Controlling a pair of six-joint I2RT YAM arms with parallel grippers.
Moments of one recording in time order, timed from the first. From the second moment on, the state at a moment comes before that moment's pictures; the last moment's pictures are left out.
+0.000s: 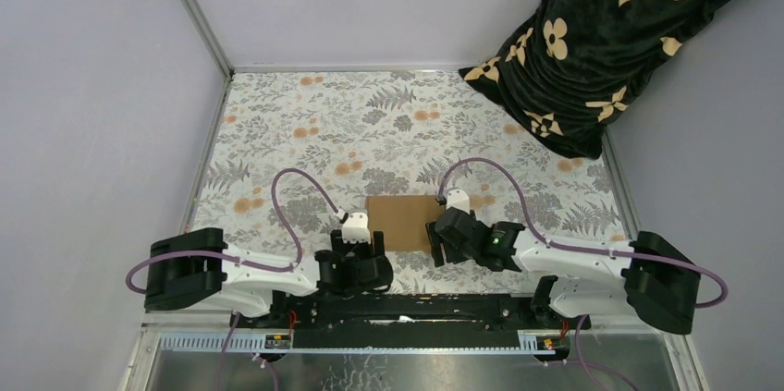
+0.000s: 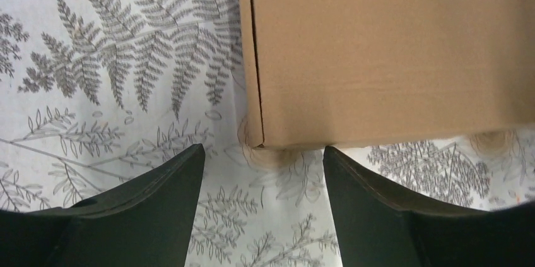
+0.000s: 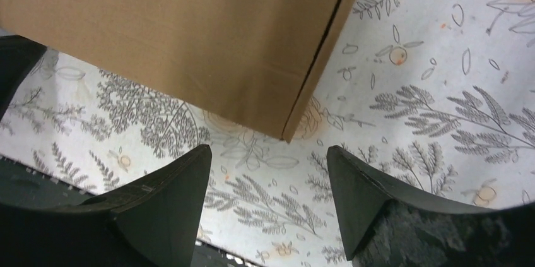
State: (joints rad) left arm -1.39 1.29 0.43 -0.28 -0.80 -1.19; right arm 1.07 1.16 0.54 -0.39 0.26 0.67
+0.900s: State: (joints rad) left arm -1.13 1.30 0.44 -0.09 -0.68 -0.93; right arm 0.81 1.28 0.55 -0.17 0.21 0.55
